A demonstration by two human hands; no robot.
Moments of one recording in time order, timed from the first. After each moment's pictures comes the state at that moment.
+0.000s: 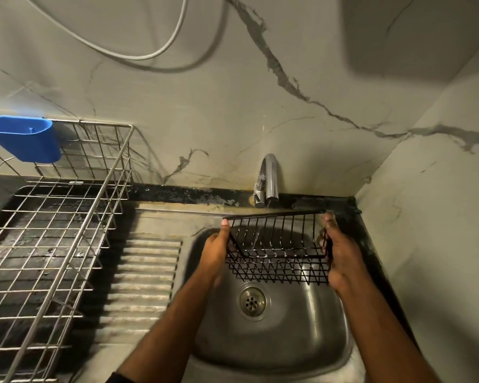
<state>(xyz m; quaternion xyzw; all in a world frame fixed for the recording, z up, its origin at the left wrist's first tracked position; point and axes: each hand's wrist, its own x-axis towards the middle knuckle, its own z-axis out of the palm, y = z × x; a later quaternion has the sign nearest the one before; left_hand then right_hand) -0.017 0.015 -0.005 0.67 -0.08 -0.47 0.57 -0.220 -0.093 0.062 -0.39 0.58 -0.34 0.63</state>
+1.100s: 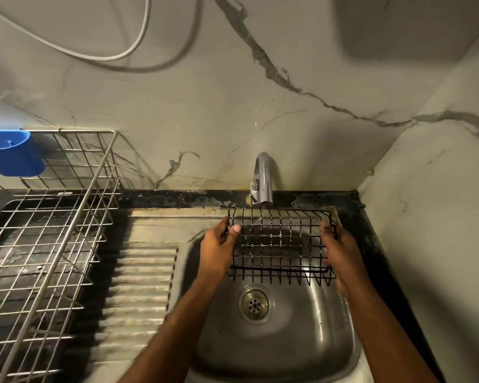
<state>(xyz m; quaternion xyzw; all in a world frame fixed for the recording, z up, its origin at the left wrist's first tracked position) -0.017 -0.006 -0.005 0.73 -0.23 -0.35 0.54 -0.231 -0.123 0.020 -0.58 0.60 -0.28 0.48</state>
